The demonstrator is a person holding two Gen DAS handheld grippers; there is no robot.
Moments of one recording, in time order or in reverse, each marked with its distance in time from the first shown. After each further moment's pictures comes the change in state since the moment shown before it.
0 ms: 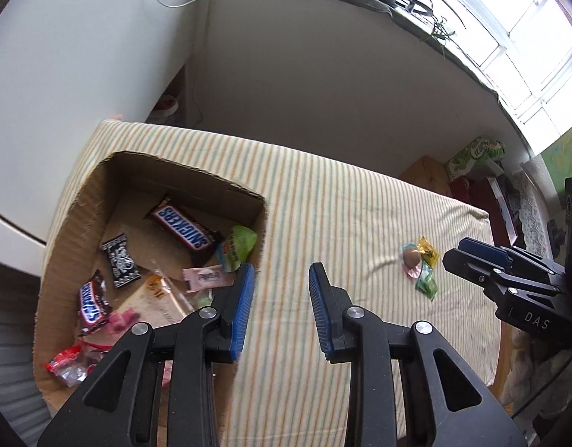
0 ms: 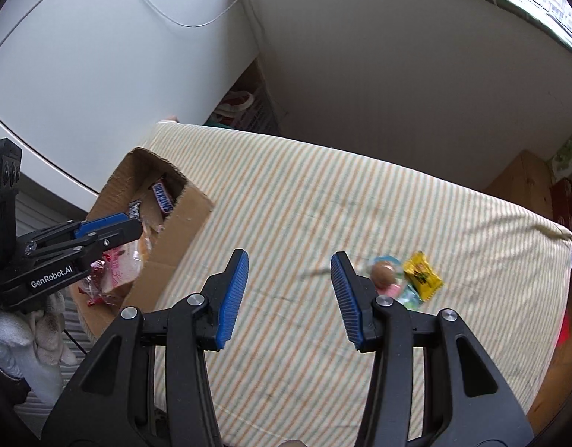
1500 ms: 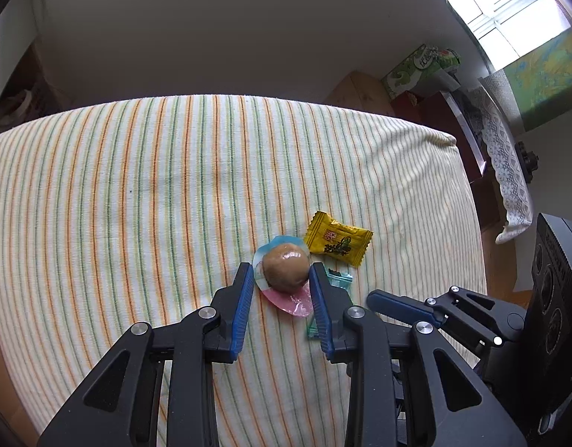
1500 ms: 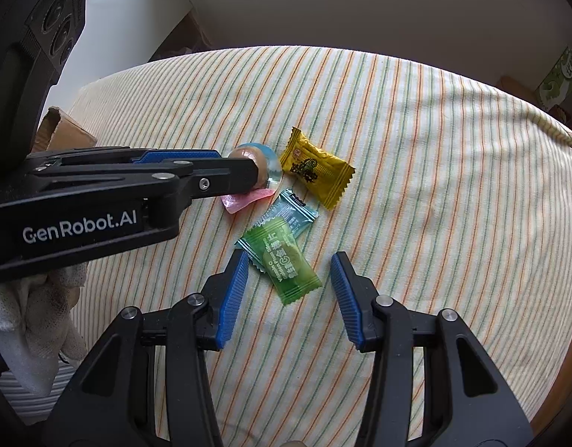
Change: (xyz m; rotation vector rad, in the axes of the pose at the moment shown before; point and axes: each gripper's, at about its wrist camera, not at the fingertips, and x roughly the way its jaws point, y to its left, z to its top) left arm 0.154 -0.151 0.007 0.191 0.251 -0.207; right arm 0.081 -0.111 -0.060 0.077 0.136 -0.017
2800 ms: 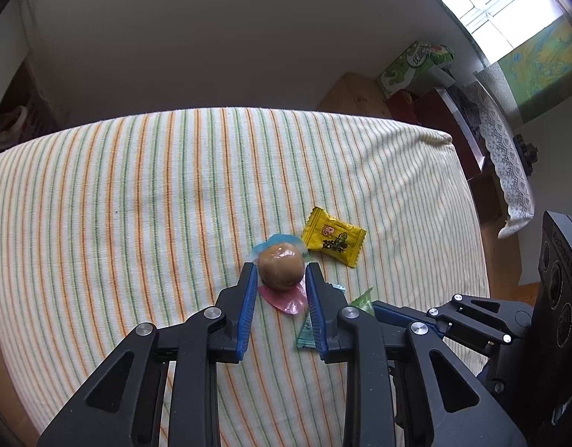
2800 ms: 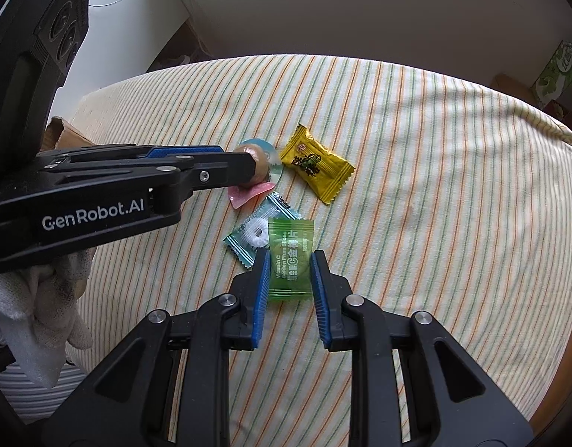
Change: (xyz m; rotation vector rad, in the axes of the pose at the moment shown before) left arm 0.004 -0.012 0.008 0.055 0.009 0.023; right arm -0.017 -0.026 -0.006 0.022 -0.014 0.005
